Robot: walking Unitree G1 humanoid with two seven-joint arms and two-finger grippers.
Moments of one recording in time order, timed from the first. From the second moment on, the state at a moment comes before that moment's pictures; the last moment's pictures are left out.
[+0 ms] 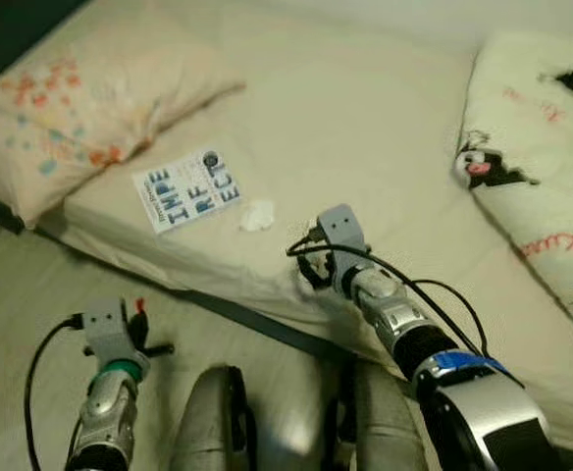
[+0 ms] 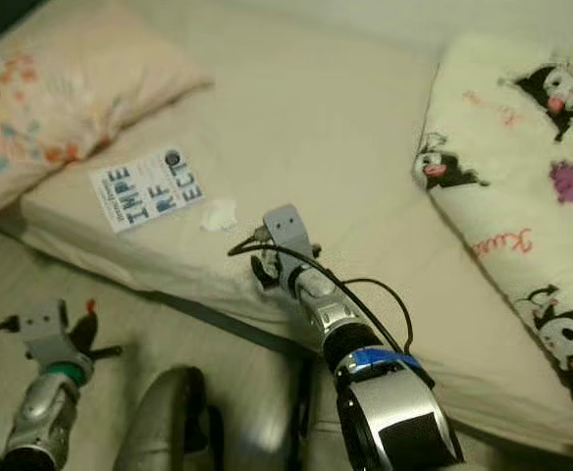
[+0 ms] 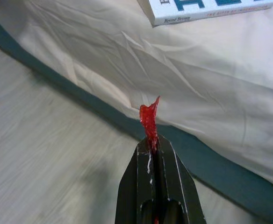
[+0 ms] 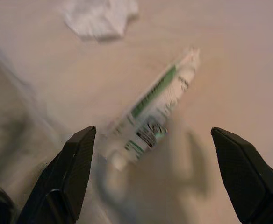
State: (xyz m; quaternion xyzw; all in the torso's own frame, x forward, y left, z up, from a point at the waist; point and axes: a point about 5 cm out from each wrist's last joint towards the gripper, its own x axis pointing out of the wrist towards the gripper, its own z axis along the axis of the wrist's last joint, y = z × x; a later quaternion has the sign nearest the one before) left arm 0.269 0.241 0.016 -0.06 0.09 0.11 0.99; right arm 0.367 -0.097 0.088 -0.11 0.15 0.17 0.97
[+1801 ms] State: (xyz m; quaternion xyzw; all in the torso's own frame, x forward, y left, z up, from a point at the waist) left arm 0.225 0.197 0.054 -0.05 0.05 0.05 1.00; right arm 0.405 -0.047 0.194 -0.06 0.03 0.20 0.98
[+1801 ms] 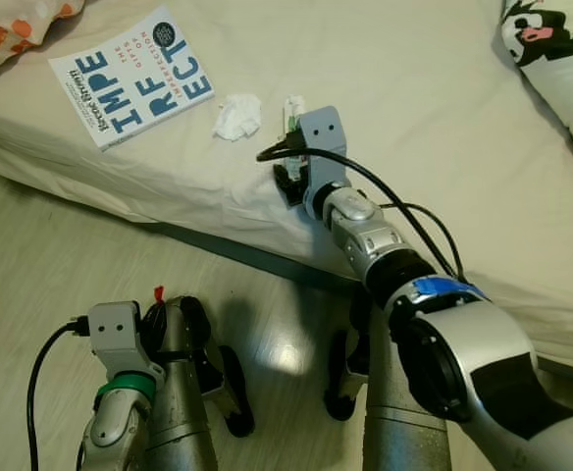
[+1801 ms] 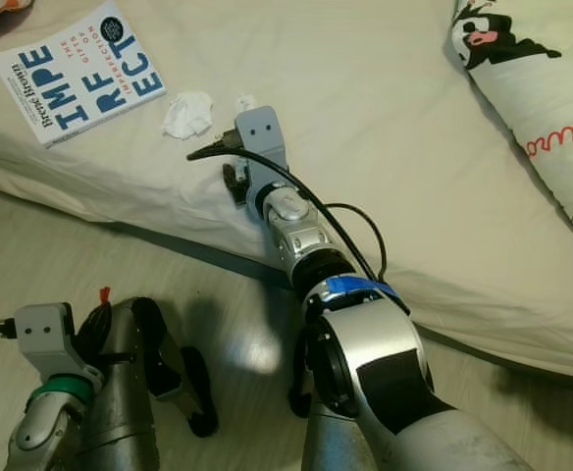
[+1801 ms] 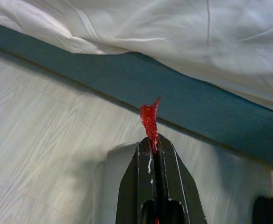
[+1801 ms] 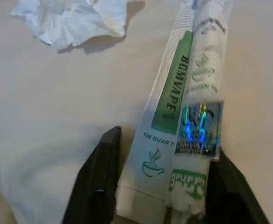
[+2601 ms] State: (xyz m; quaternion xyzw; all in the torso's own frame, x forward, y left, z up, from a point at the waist) left arm 0.261 0.199 0.068 -0.05 0.03 0.04 1.00; right arm 0.408 -0.071 0.215 0.06 -0.05 0.23 0.97
